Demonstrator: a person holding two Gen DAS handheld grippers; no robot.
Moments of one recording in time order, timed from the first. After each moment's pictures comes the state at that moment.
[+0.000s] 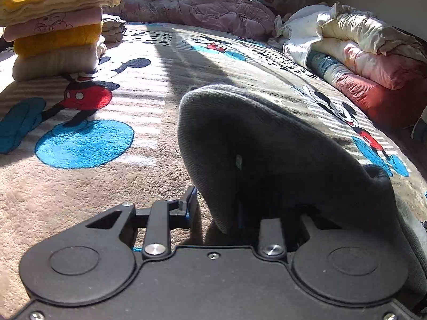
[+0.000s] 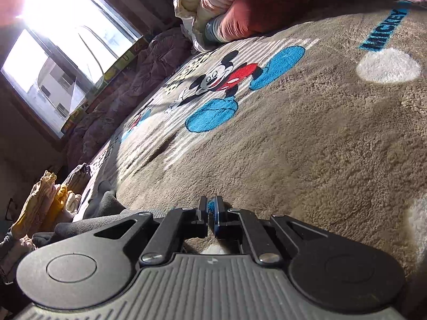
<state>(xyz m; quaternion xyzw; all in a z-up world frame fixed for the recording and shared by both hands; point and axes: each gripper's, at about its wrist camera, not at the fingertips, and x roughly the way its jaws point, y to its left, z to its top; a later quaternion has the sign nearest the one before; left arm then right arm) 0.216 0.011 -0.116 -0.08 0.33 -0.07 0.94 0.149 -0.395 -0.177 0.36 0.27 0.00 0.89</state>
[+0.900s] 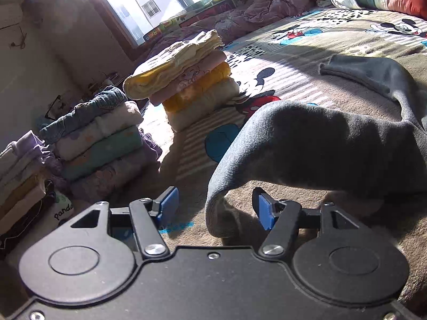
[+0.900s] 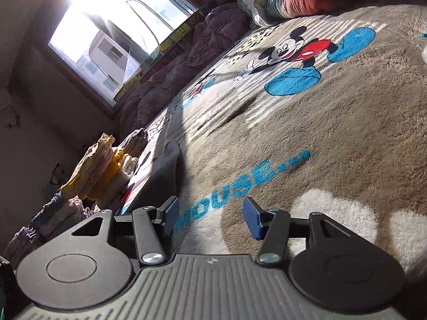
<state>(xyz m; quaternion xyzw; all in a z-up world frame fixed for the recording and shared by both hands) 0.103 0.119 -0.071 0.22 0.30 0.11 0.92 0.129 -0.343 -0.149 0.35 0.28 0.15 0.88</state>
